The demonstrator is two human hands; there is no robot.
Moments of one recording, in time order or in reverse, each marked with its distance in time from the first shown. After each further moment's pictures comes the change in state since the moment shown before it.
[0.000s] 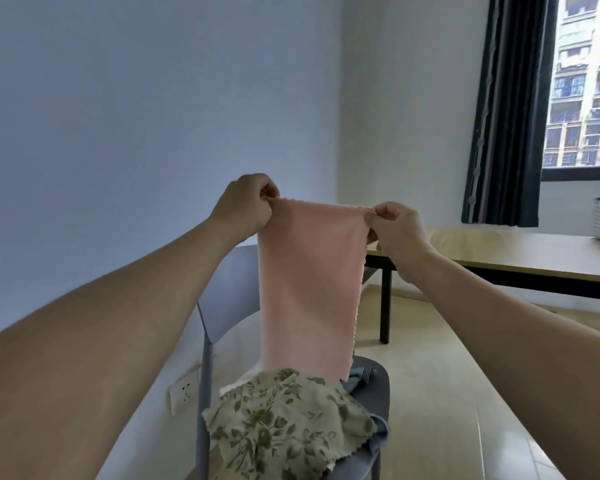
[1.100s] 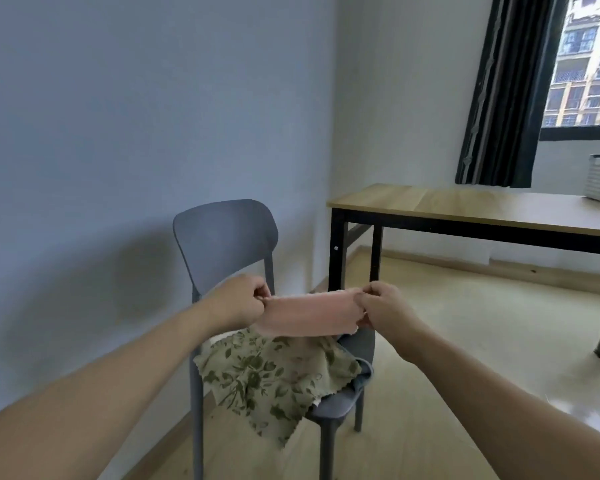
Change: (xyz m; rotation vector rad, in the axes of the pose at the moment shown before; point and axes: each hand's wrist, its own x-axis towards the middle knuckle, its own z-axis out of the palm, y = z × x) left_hand -0.154 -0.048 0.079 0.100 -0.627 -0.200; right_hand -0.117 0.112 -0.002 -0.237 -0.272 0.426
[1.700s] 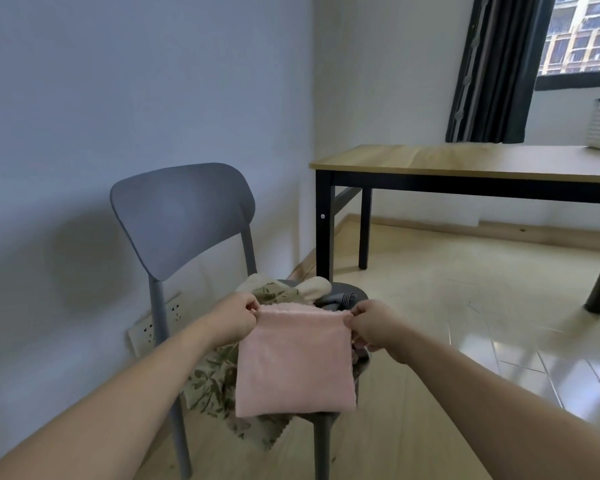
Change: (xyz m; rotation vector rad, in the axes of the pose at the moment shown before) left_hand 0.073 -0.051 0.104 -0.118 -0.145 -0.187; right_hand 0.069 0.089 0.032 -0.174 -0.155 0.264
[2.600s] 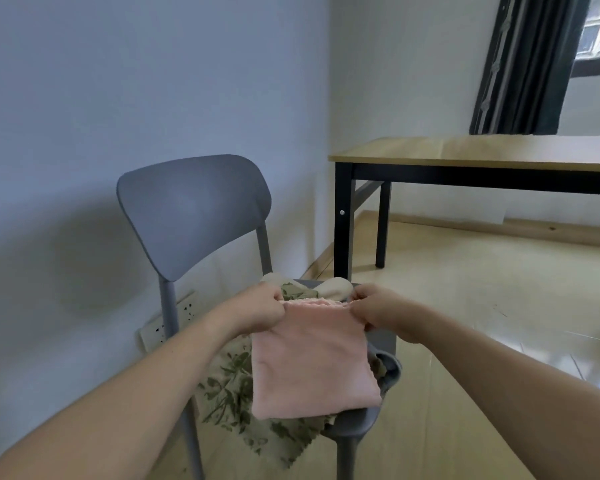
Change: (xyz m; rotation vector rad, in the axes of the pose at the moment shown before) left_hand 0.026 0.011 -0.010 0.112 -0.076 0.011; right_hand 0.036 -0.037 0.008 -0.102 -0.137 -0.110
